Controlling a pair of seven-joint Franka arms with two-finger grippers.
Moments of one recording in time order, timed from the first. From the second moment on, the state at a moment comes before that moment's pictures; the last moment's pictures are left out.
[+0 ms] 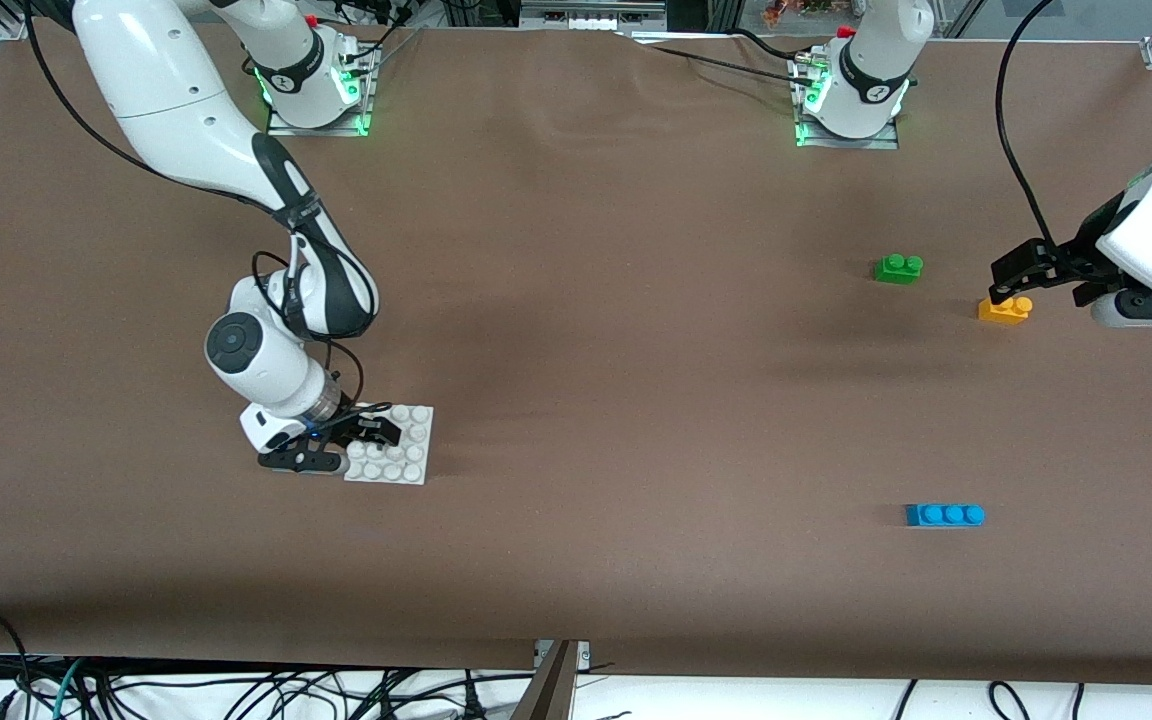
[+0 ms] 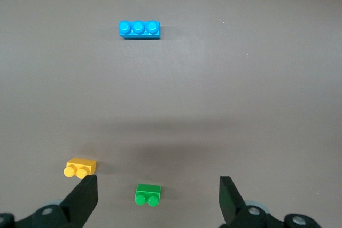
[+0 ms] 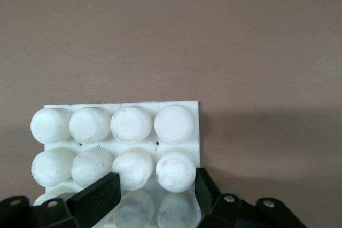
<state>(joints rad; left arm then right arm) 0.01 0.05 -0.03 -1.67 -0.01 1.72 -0.03 0.25 0.72 0.03 -1.75 0.12 2.67 0.24</state>
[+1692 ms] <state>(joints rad) 0.01 0.05 -0.03 -1.67 -0.01 1.72 -0.04 0.65 0.89 0.03 -1.52 0.12 2.68 0.56</state>
